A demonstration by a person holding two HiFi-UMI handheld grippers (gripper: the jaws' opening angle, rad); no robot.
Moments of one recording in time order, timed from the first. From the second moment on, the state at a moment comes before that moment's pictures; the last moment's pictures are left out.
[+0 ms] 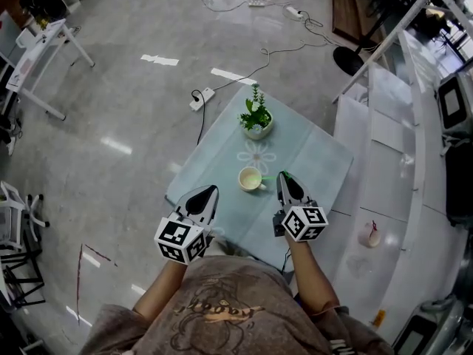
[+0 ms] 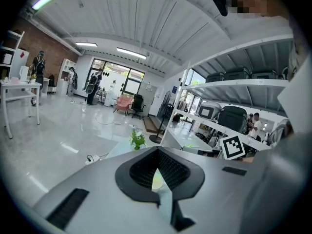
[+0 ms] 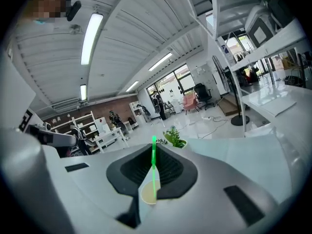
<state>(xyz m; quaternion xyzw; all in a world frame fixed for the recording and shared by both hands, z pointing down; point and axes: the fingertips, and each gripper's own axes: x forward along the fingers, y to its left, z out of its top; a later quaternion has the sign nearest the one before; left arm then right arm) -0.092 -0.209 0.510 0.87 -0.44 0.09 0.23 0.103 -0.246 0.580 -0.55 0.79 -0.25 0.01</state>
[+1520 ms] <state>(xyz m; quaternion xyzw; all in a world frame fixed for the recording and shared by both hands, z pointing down) -0.084 -0.212 0.539 0.86 -0.42 0.12 0.26 0.125 -0.282 0.653 -0.54 0.78 -0.33 -0.02</state>
